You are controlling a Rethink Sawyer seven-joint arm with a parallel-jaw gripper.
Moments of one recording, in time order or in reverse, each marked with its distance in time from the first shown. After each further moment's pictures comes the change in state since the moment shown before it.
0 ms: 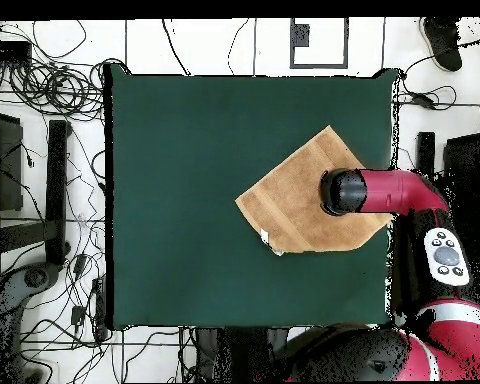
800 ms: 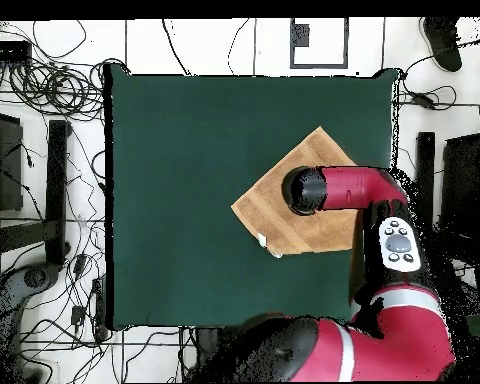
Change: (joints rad) arm 0.171 0.004 -0.120 0.034 0.132 -0.014 0.000
